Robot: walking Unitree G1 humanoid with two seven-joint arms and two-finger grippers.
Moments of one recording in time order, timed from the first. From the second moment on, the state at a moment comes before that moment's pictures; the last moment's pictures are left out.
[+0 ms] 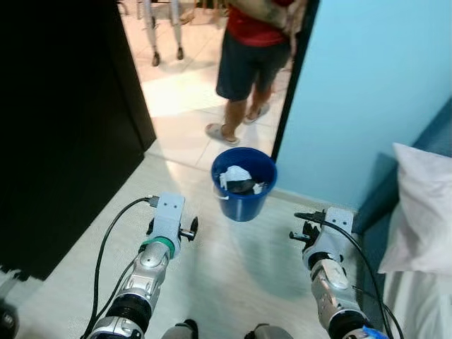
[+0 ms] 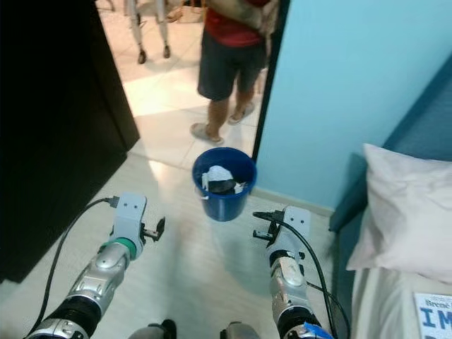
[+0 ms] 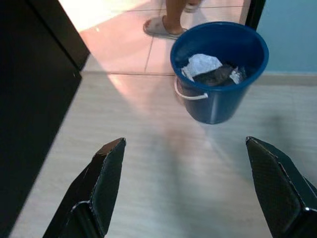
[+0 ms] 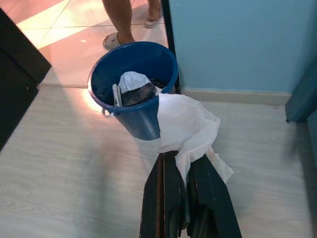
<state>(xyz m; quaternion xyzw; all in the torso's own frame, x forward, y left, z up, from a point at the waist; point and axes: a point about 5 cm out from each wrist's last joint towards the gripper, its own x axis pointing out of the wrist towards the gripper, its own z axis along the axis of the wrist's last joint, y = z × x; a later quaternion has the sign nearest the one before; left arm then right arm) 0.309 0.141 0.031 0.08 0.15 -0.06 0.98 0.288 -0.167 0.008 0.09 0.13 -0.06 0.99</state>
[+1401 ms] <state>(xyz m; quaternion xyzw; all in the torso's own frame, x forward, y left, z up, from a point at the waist) 0.307 0.156 0.027 0.07 0.17 -0.04 0.98 0.282 -0.152 0.002 0.08 0.14 -0.07 0.98</state>
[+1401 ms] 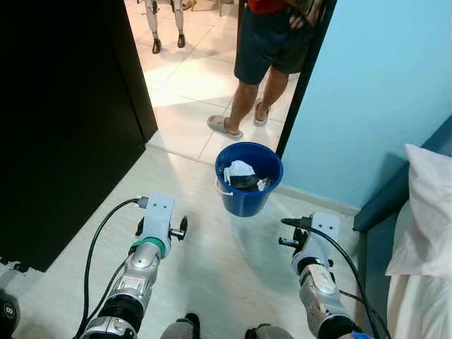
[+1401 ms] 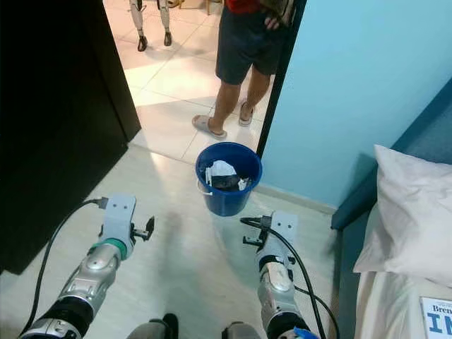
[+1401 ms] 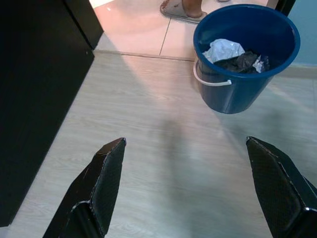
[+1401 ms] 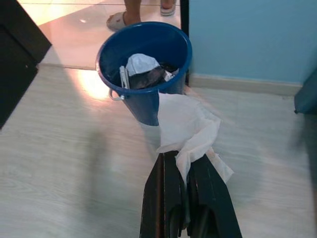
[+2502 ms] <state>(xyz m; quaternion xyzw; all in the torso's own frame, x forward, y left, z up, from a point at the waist) 0.307 0.163 0.029 0.06 0.16 -0.04 0.98 0.283 -0.144 0.003 0.08 0.14 -0.04 0.99</state>
